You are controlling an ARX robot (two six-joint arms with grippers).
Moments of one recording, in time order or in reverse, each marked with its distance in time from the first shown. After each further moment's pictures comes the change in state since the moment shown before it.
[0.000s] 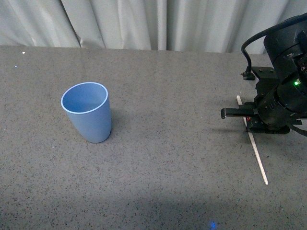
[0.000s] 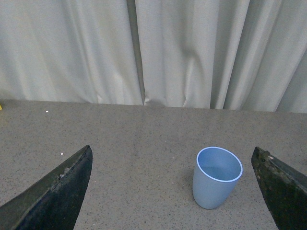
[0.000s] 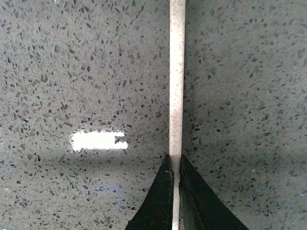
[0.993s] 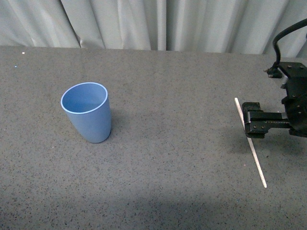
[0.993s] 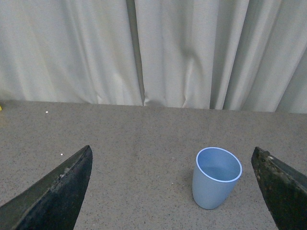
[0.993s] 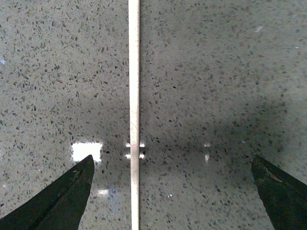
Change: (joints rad) left arm 0.000 0.000 0.000 0.000 0.000 0.000; right arm -0.047 -0.148 -0.175 0.061 -0.038 -0.050
